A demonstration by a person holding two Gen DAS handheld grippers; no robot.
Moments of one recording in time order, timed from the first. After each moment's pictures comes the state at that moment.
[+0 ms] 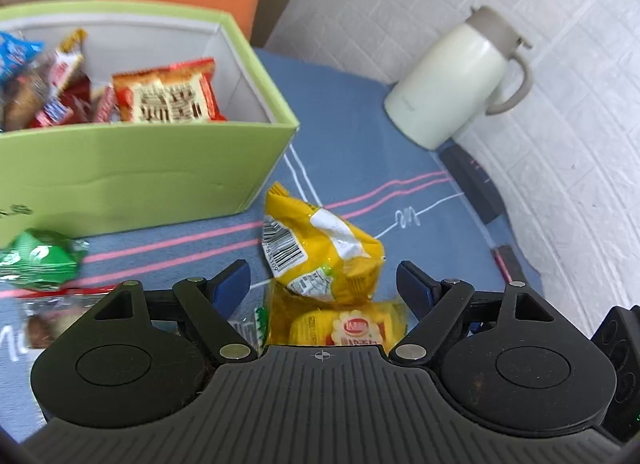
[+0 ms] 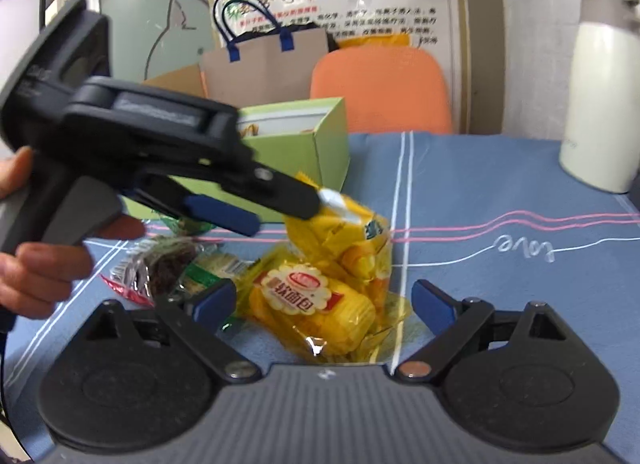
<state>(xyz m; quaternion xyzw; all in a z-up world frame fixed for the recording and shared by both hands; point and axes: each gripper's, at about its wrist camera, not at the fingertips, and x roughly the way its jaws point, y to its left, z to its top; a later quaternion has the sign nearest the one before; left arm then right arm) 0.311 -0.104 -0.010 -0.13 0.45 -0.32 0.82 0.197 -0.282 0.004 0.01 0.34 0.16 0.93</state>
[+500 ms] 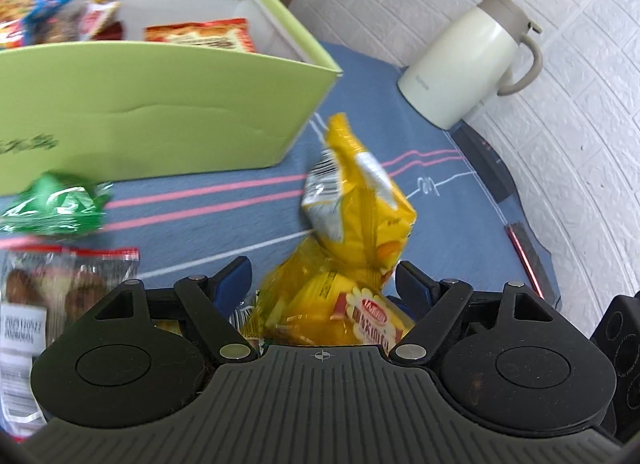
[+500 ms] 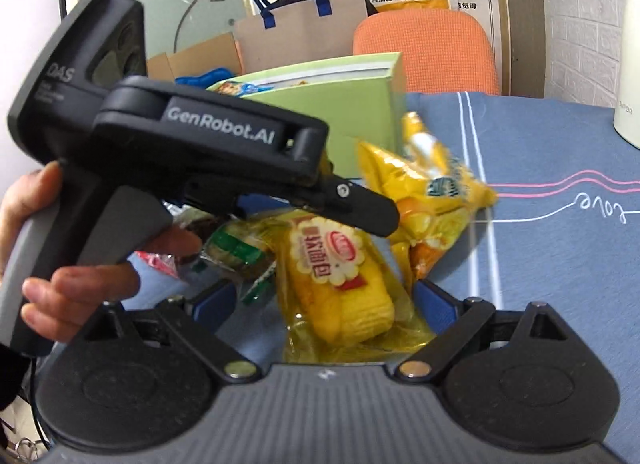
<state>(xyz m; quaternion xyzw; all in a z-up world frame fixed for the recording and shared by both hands) 0.290 -0.076 -0.034 -0.13 0.46 -0.31 0.82 0.181 -0.231 -0.013 0.02 0.38 0.20 0.90</state>
